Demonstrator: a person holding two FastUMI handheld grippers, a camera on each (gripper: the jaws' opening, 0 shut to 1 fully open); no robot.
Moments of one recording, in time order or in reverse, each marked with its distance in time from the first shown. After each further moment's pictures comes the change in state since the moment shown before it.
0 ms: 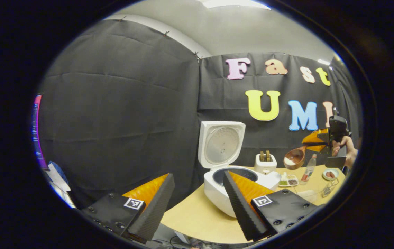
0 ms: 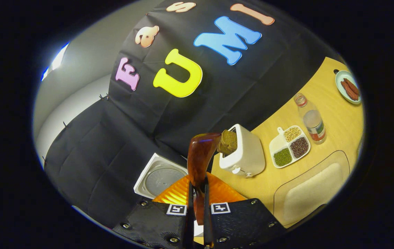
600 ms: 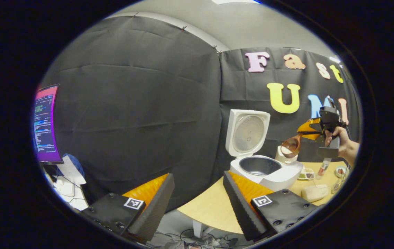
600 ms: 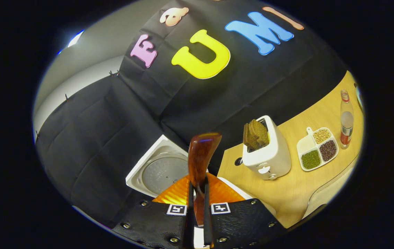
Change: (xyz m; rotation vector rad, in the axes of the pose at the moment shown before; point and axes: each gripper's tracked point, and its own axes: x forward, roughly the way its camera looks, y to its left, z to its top) left arm -0.031 0.070 -0.039 -0.019 0.074 0.162; right arm 0.098 0.043 -0.064 -0.178 0.065 0.016
